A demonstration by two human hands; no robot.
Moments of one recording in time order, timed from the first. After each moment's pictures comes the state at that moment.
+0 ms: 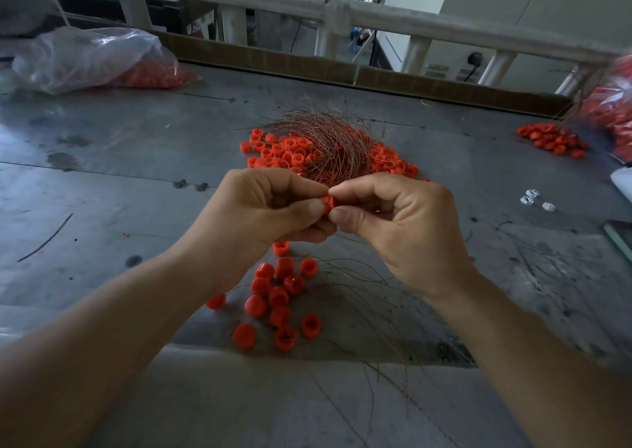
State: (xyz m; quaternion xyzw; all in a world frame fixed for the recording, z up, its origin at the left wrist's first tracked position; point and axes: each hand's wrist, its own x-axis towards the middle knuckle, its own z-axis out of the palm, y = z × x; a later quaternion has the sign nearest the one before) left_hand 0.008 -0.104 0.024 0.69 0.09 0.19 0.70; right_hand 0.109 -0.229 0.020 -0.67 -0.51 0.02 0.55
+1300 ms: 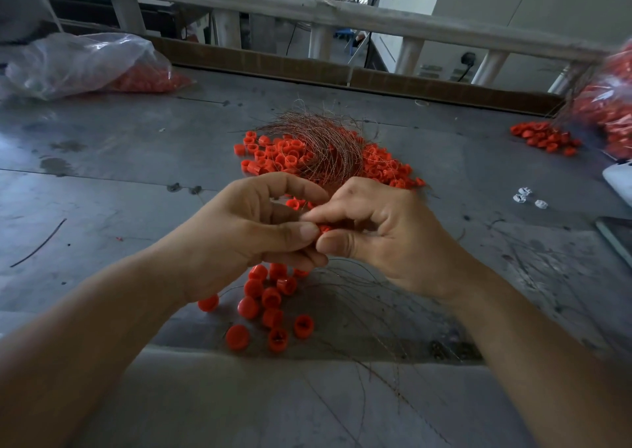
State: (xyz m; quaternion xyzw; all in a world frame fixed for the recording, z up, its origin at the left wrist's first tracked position) left_hand 0.001 -0.093 0.020 0.65 0.03 0.05 0.75; right_hand 0.112 -0.235 0.030 -0.67 -0.59 0.11 0.43
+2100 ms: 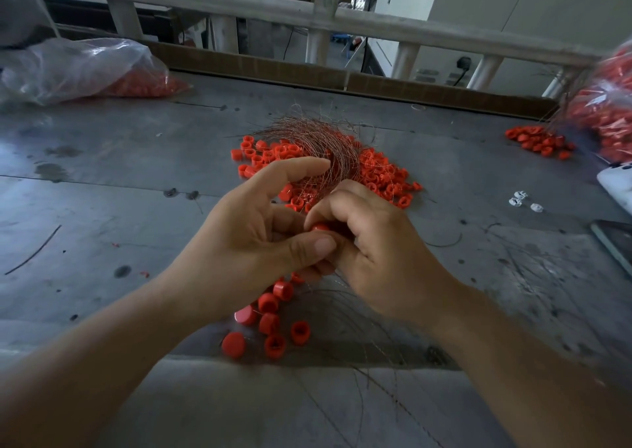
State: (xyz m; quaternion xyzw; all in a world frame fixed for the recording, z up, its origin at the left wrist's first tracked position) left_hand -0.005 -0.115 0.024 0.71 0.01 0.18 0.68; right_hand 0.098 -0.232 0.025 -0.69 -0.59 0.04 0.41
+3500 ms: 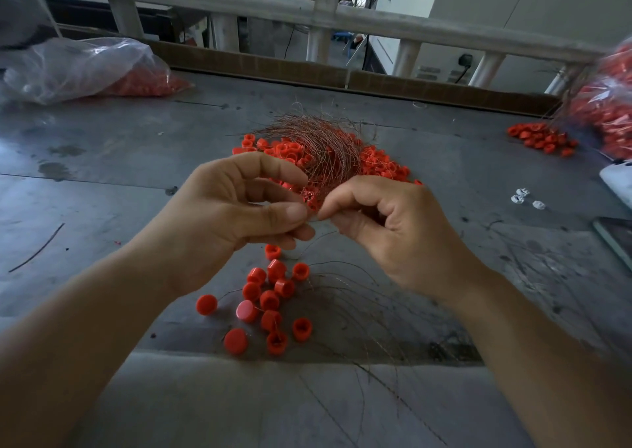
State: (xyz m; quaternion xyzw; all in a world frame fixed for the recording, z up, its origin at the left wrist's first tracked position) left_hand 0.000 -0.088 0.031 0.67 0.06 0.16 0.72; right_hand 0.111 -0.236 0.035 -0.69 -0.58 0.04 0.43
